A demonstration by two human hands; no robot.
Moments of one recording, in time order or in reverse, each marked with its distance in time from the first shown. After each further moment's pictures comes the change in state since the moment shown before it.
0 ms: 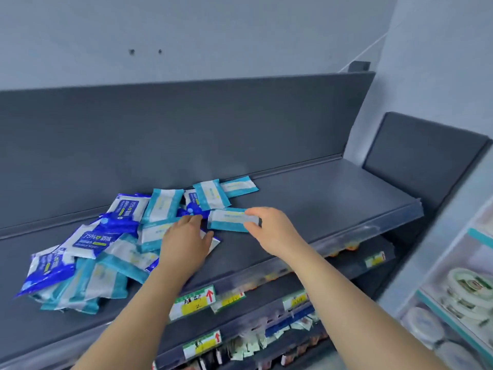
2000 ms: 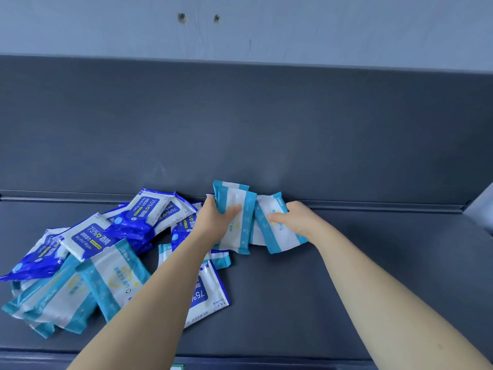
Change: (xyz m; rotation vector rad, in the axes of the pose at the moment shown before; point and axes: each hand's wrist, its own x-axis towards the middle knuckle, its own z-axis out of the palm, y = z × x) left_hand 0.158 0.000 0.052 -0.818 0.079 -0.592; right_hand 0.247 0.062 0.029 0.265 -0.457 0.108
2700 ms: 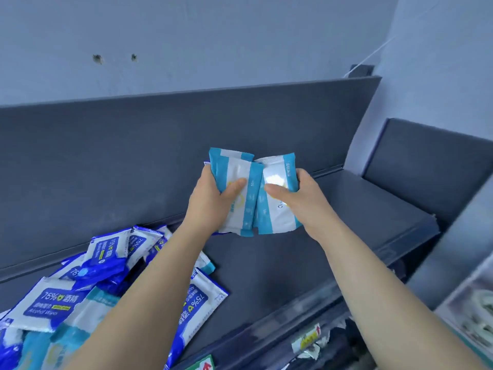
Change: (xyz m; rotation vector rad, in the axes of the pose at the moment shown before) left_hand -0.078 0.089 -0.023 -0.010 -0.315 0.551; right_hand -0.176 -0.032 -0.007 0.587 0.639 -0.161
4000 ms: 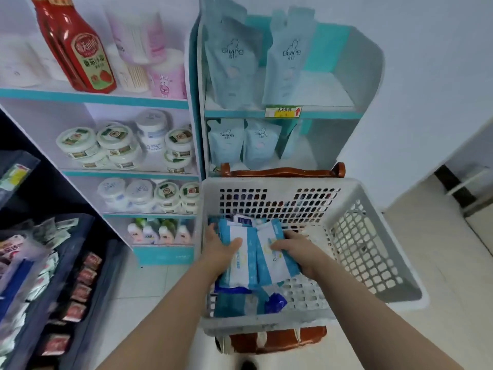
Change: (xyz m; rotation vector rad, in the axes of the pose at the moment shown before) left_hand -0.634 0.068 0.399 0.030 -1.390 -0.292; right_hand -0.709 0.245 -0.364 0.361 0.918 0.846
